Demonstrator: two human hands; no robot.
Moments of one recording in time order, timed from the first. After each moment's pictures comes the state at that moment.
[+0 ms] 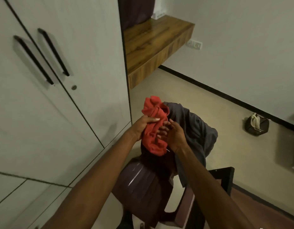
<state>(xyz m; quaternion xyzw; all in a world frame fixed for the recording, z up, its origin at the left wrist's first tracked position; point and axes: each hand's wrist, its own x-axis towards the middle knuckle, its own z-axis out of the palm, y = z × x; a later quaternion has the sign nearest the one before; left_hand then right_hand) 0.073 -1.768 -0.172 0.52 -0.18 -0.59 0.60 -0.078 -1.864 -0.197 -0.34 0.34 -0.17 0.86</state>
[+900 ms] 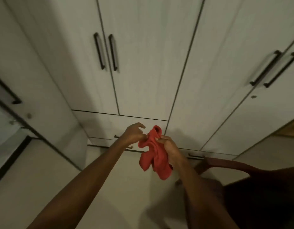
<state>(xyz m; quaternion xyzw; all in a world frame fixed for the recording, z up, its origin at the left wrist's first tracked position) -0.035 -1.132 -0.137 0.84 0.15 -0.15 0.49 -0.027 -1.327 -0.169 -0.66 0.09 0.31 0.68</state>
